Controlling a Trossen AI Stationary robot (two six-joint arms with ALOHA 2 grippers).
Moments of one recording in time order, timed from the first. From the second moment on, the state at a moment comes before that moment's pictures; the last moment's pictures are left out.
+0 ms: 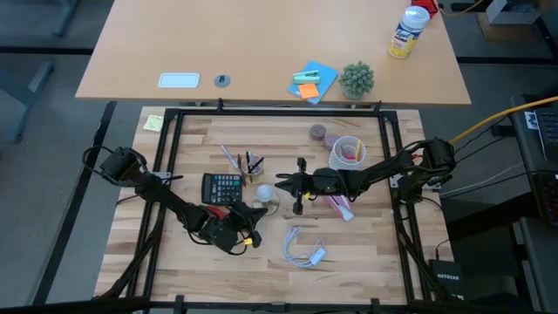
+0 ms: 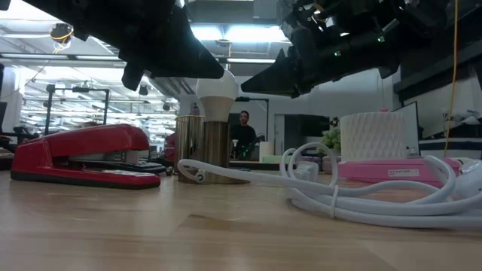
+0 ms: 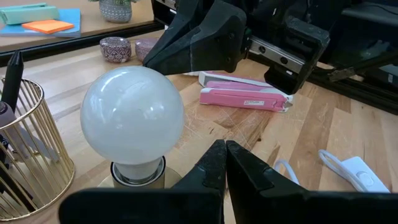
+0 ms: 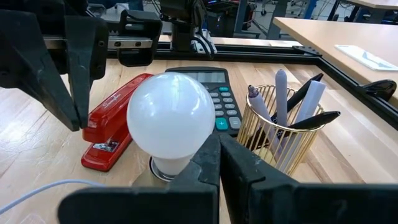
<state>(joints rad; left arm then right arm) -0.54 1.70 0.81 0.38 -1.00 -0.65 0.08 1.69 0.71 0.73 0.17 -0.03</state>
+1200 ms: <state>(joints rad) -0.57 1.63 0.81 0.27 -1.02 -0.65 0.05 1.71 0.71 0.76 0.17 -0.03</state>
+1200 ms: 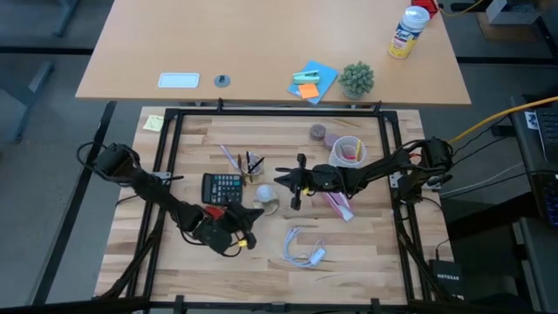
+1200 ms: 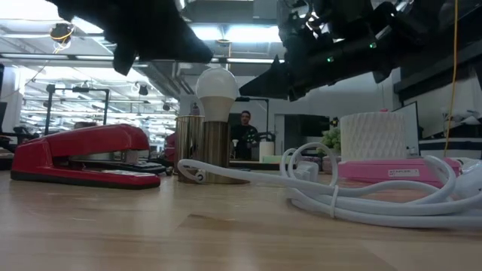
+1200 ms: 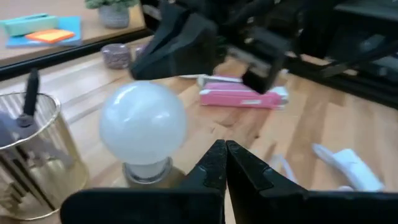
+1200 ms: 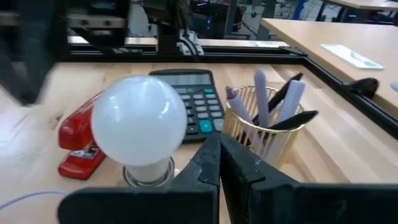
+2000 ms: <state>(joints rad) -0.50 1.63 0.81 0.11 -1.02 -0.70 0.05 1.74 0.74 0.73 -0.07 -0.01</state>
